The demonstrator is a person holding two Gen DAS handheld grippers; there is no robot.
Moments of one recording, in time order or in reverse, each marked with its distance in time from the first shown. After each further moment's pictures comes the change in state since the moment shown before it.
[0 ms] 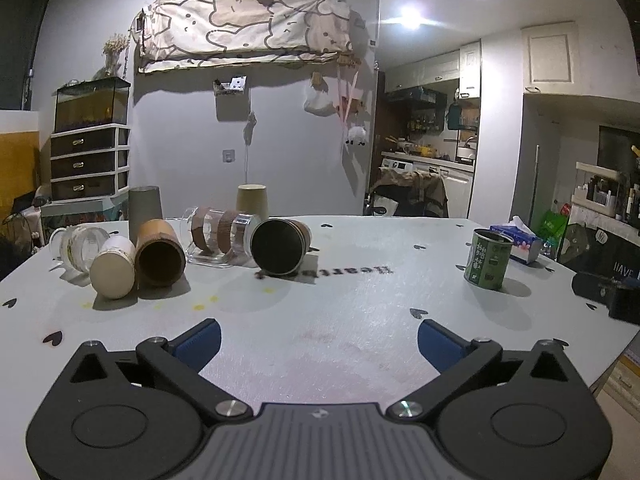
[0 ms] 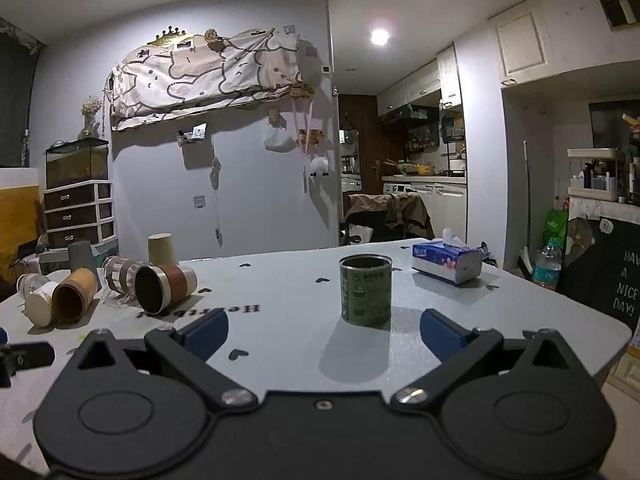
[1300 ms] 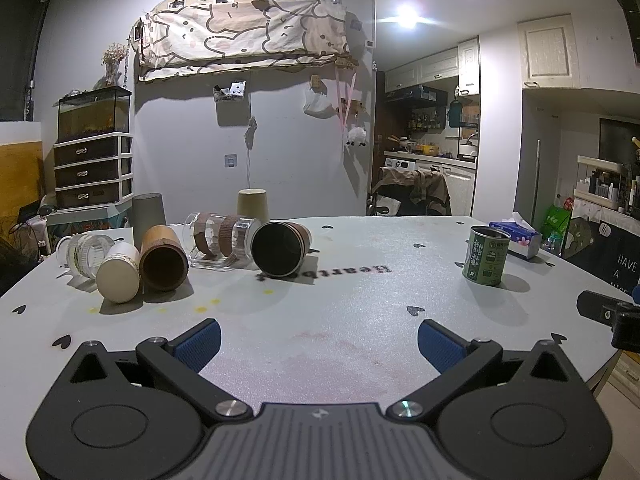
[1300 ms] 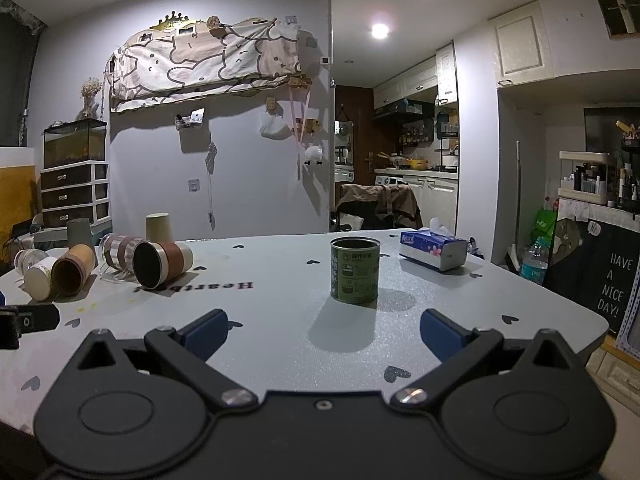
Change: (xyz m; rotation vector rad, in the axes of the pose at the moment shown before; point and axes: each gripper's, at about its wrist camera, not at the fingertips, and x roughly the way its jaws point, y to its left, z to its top) left arm -0.010 -0.008 0.000 0.022 -0.008 0.017; right arm -0.024 0.005 -0.013 -0.039 0.031 -0.033
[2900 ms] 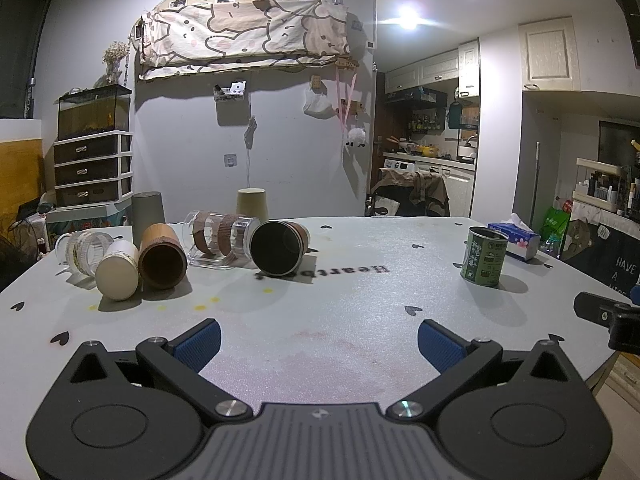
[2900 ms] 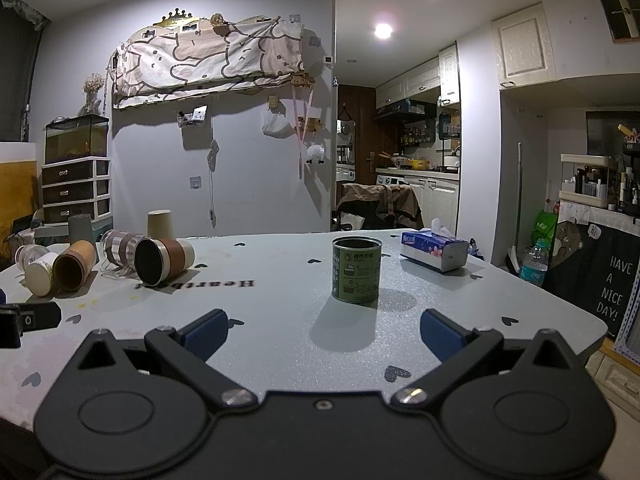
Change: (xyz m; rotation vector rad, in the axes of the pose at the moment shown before) left arm -0.001 -0.001 0.000 -0.002 0.000 -0.002; right arm 0.000 0.002 0.001 -0.007 0.001 0.002
